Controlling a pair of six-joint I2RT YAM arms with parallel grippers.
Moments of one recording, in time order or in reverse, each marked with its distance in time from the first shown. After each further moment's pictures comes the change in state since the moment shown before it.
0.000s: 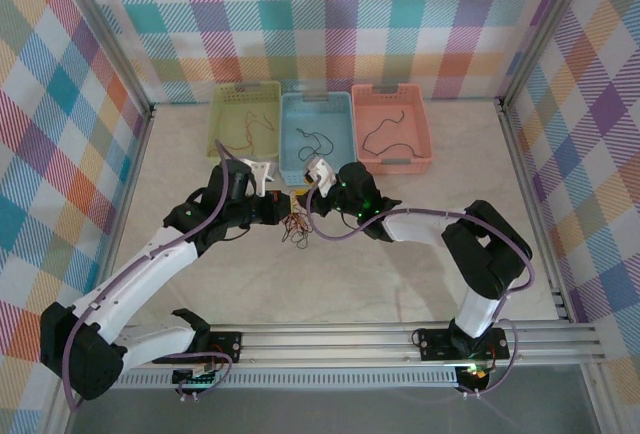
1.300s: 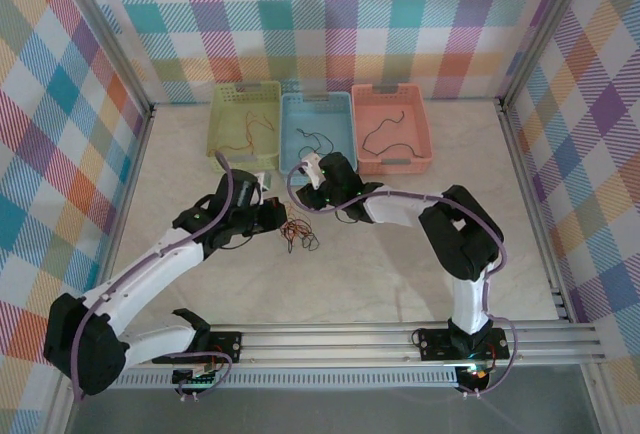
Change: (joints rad) left arm -0.003 0.013 -0.086 0.002 -0.098 -0.158; right arm -0.006 0.181 0.243 -0.355 0.103 0.108
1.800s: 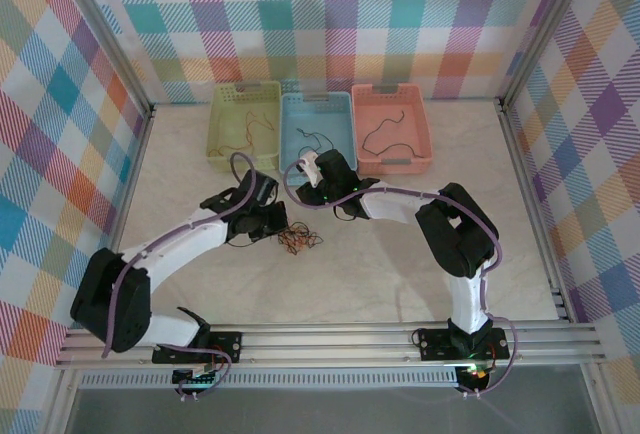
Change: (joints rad) left arm 0.005 0.227 0.026 -0.041 -0.077 -0.099; right arm 0.000 0.037 0.066 -0.079 0.024 0.002
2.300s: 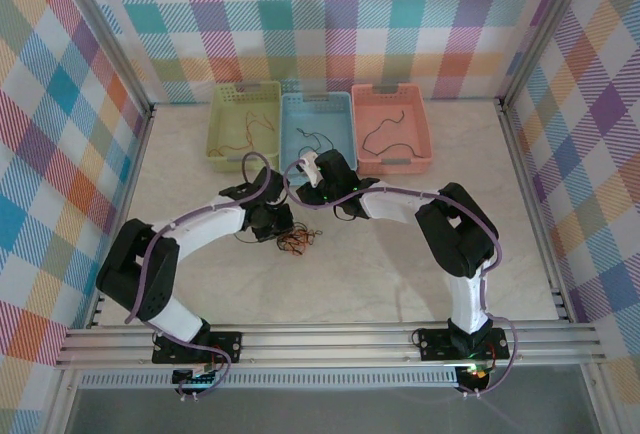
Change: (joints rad) left arm 0.002 0.212 0.077 -0.035 -0.003 -0.046; right arm 0.000 0.003 0.006 -0.012 0.006 0.000
